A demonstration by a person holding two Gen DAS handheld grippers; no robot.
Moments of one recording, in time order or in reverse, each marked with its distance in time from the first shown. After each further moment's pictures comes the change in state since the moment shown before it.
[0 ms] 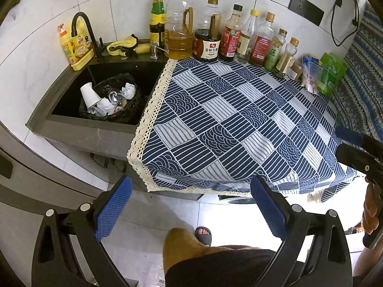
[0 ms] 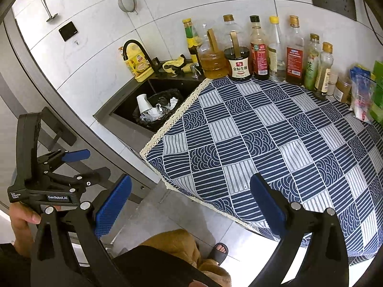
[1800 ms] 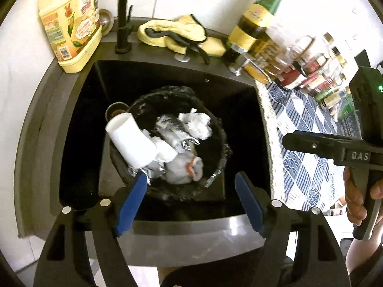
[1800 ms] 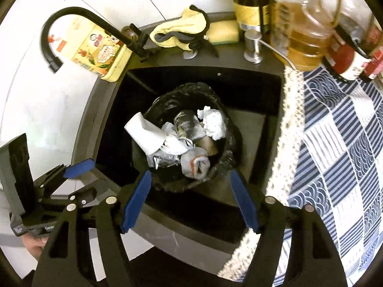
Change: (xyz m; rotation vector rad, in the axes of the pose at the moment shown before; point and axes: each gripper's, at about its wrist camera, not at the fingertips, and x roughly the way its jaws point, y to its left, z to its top) left arm 0.187 0.352 0.217 0.008 0.203 -0.261; right arm 0.389 0.133 0.255 0.274 0.352 -0.057
